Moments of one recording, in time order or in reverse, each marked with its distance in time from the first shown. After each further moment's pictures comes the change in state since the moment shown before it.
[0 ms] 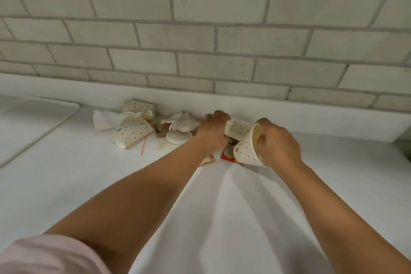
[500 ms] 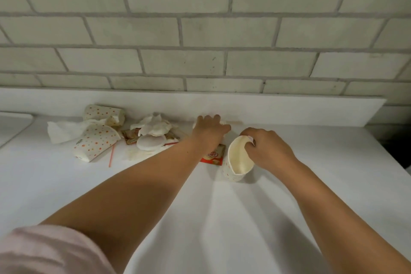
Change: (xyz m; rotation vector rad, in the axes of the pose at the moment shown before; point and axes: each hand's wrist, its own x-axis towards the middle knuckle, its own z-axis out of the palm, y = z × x) left_hand 0.033 0.032 0.029 0.539 -0.058 0.292; right_hand 0.004 0.035 -0.004 0.065 -0.220 0.099
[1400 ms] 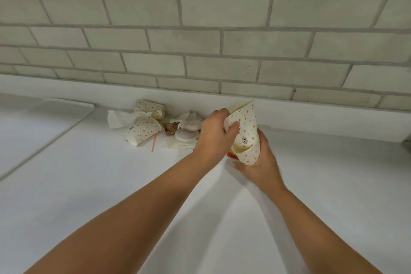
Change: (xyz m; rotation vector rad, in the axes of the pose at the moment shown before) left_hand -0.104 -0.002 -0.075 -0.977 0.447 -0.453; right_hand -0.013 -0.015 0.080 0.755 0.138 -0.161
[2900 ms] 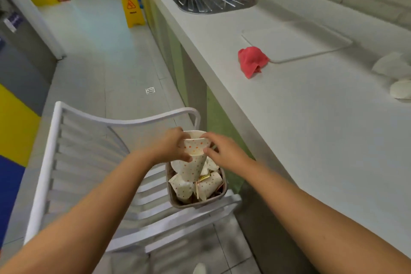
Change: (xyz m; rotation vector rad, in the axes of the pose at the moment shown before) left_hand -0.517 -0.156 -0.352 0.494 -0.080 -1.062; right_hand -0.390 -0.171 0.357 -0.299 -1.339 -0.676
